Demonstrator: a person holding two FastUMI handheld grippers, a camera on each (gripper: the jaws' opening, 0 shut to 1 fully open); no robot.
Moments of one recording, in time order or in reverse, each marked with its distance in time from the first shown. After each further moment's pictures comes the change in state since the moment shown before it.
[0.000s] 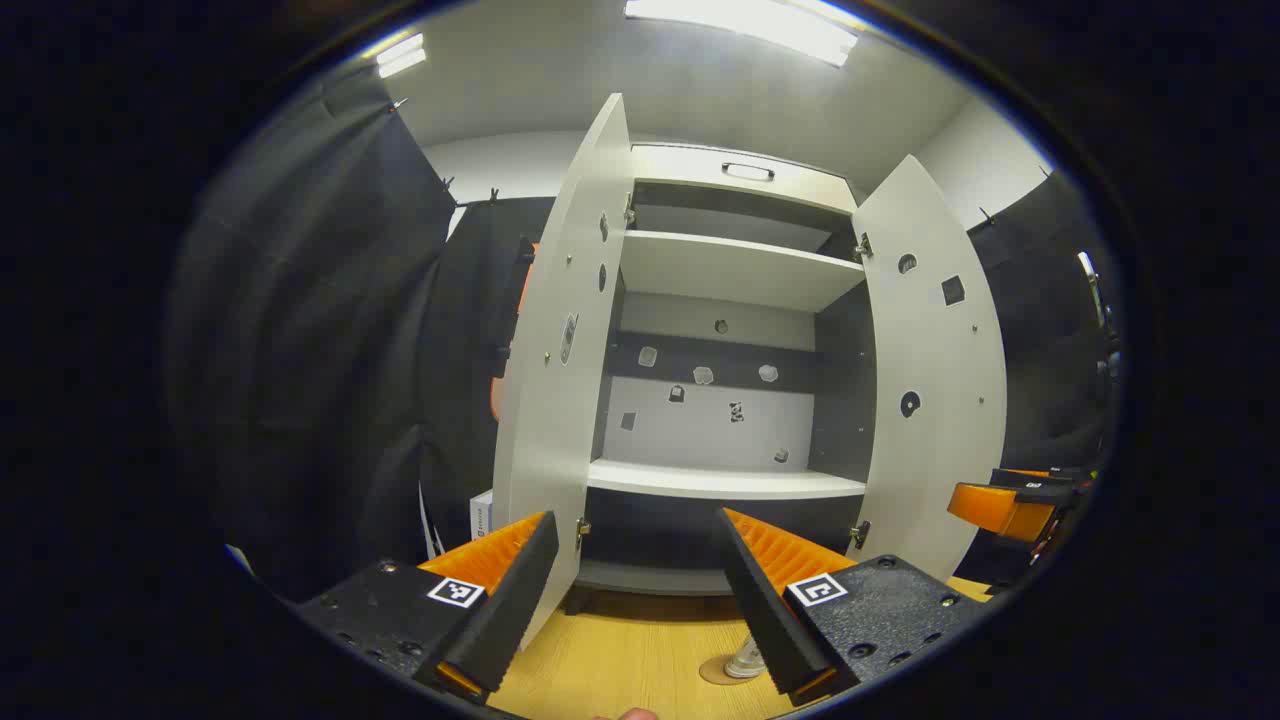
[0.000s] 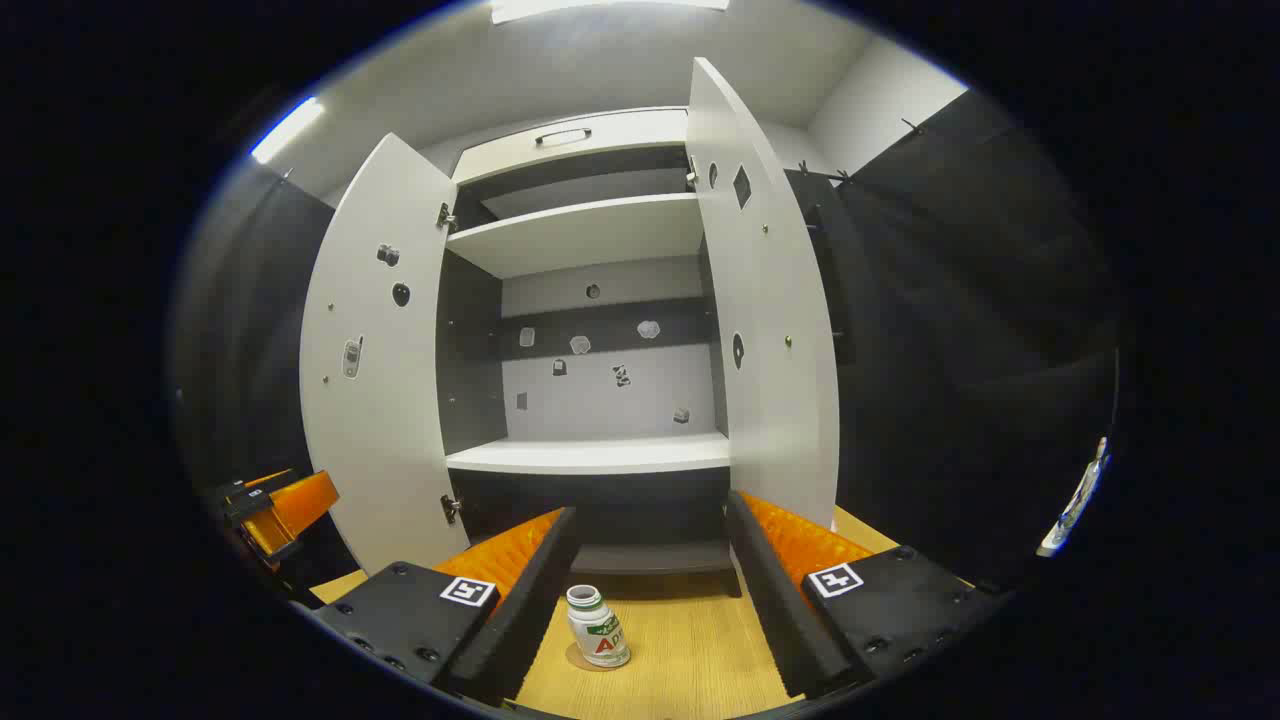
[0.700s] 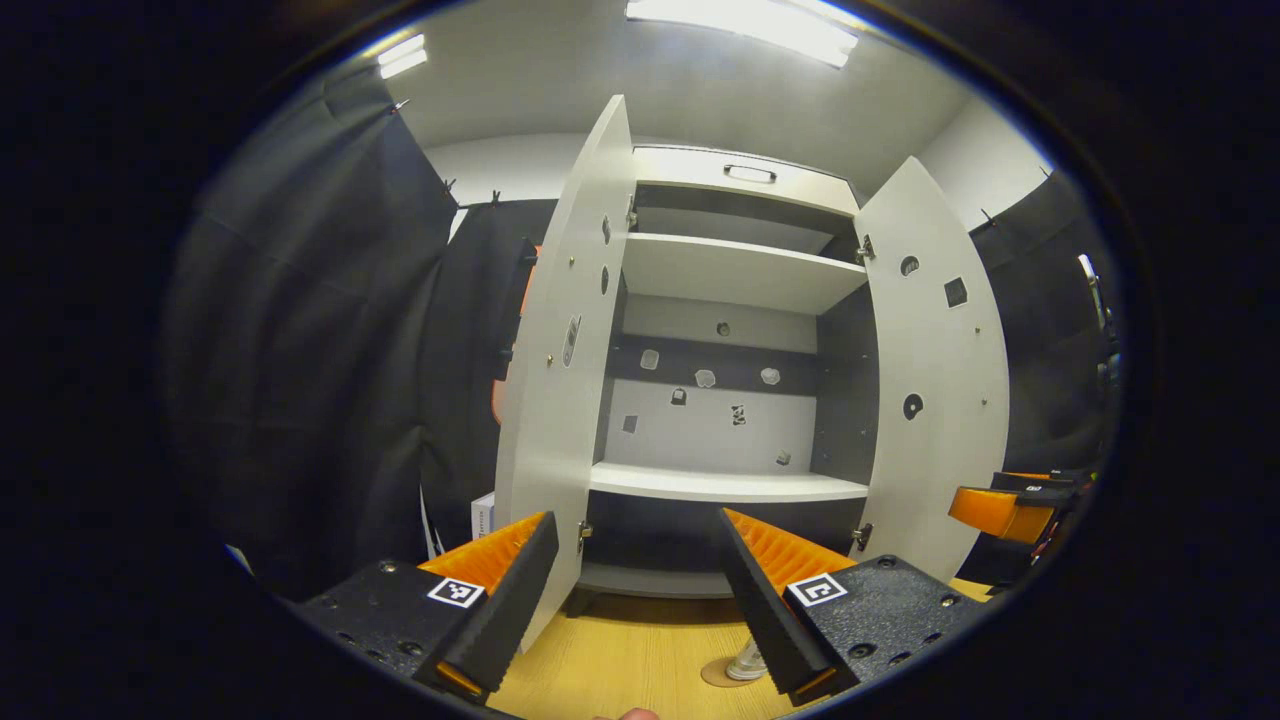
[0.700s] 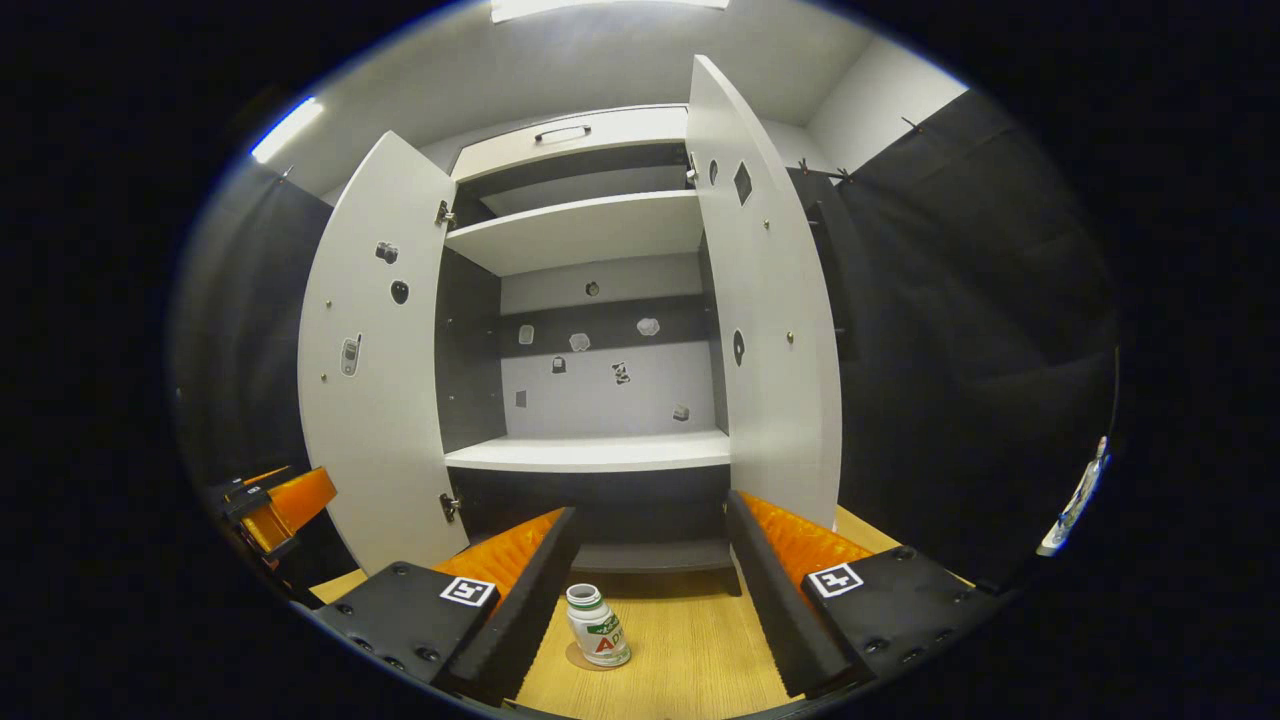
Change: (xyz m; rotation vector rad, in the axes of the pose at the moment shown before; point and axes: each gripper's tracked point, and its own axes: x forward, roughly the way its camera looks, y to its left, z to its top) left arm 0.001 0.004 0.000 0.001 -0.008 0.007; right arm 0.002 0.001 -0.002 0.001 0.008 -0.003
